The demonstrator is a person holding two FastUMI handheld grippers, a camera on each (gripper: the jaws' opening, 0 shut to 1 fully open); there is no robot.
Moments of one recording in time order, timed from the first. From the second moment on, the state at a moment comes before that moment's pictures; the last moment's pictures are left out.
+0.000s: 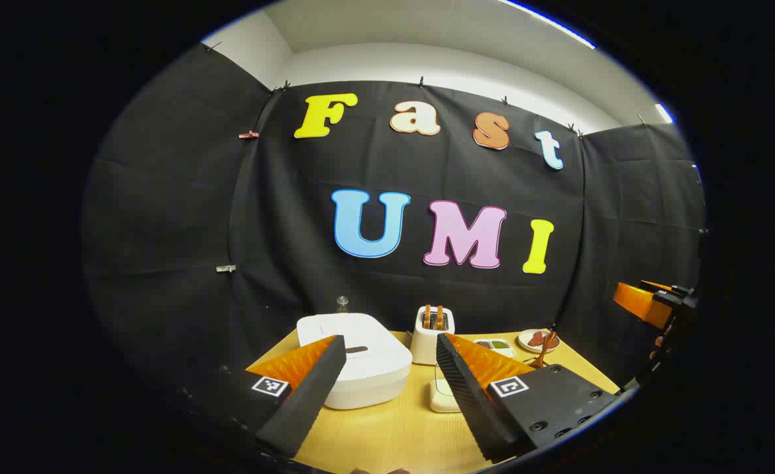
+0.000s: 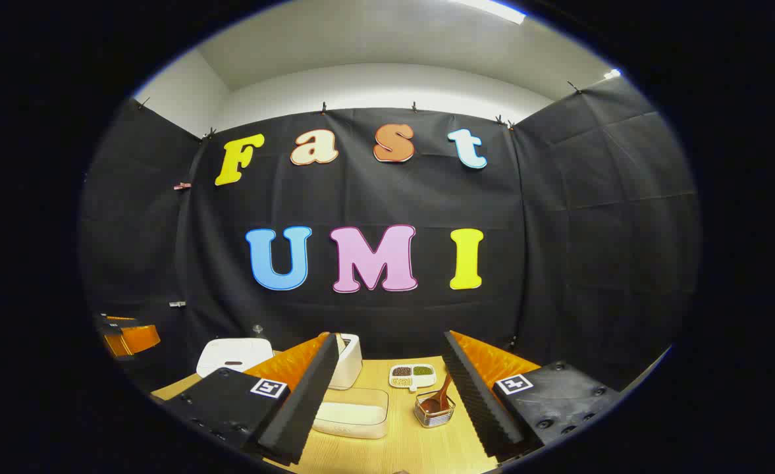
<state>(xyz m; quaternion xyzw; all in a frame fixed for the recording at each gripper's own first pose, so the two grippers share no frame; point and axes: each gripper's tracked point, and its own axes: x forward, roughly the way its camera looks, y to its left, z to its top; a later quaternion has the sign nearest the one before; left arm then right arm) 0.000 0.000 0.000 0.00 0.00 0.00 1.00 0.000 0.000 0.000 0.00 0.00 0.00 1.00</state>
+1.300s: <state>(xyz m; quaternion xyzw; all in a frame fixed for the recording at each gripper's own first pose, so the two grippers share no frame) 0.052 -0.007 0.002 -0.04 0.02 0.03 1.00 0.033 -0.036 -0.027 -0.02 0.02 0.01 1.00</state>
